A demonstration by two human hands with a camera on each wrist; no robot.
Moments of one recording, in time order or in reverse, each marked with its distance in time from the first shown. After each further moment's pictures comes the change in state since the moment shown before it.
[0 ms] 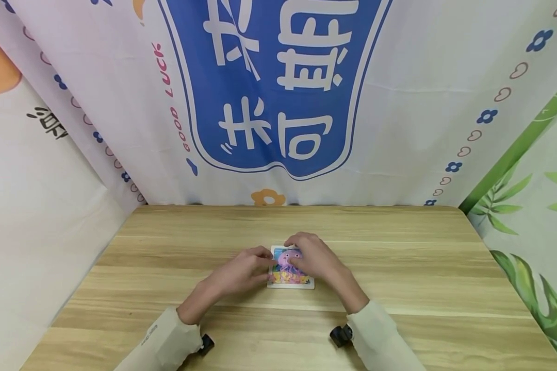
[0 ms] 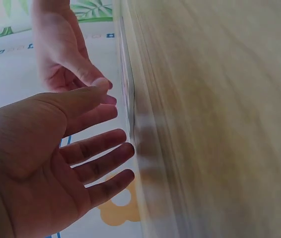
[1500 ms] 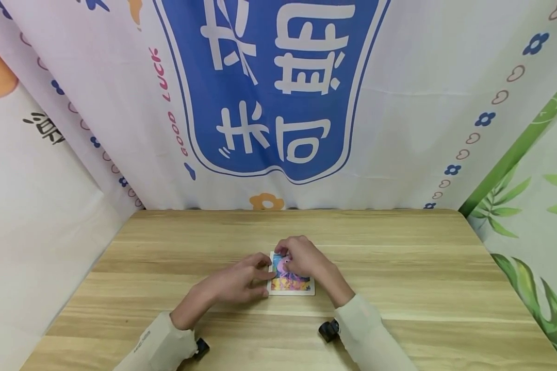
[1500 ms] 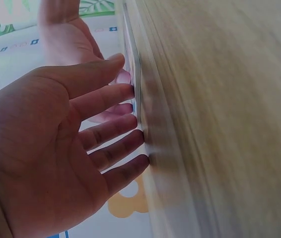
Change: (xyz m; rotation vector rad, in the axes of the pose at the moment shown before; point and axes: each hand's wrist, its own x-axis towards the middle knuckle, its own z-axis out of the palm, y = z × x) left_hand -0.009 -0.003 -0.005 -0.002 -0.150 -0.003; right_hand 0.028 -0.002 0.012 0.021 -0.081 0.007
